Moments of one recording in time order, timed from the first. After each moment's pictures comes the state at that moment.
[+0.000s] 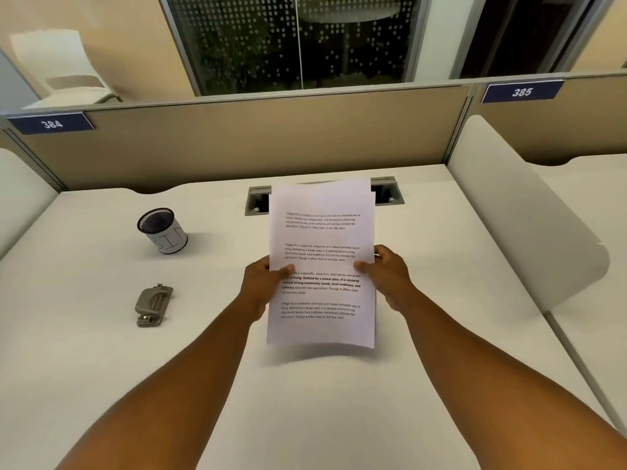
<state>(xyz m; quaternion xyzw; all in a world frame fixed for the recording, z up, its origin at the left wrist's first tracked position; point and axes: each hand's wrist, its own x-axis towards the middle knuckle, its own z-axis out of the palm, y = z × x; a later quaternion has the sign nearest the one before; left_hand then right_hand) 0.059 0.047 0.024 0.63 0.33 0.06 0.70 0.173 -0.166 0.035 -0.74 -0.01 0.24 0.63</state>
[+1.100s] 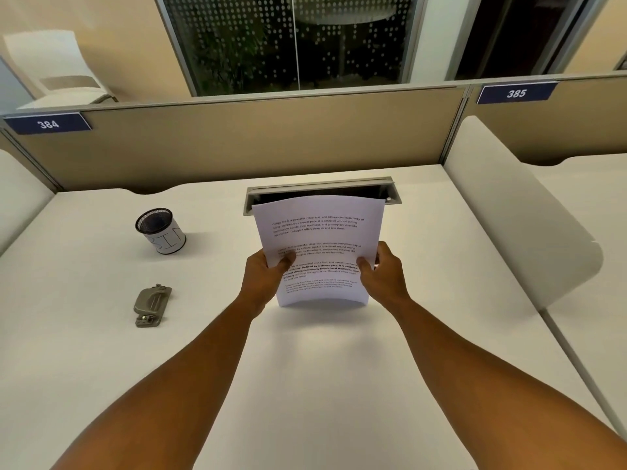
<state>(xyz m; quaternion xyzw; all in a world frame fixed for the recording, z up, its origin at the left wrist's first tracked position) 0.062 0.037 0.033 0.70 0.24 0.16 0.66 0.158 -0.163 0.032 -0.85 -0.12 0.09 0.51</state>
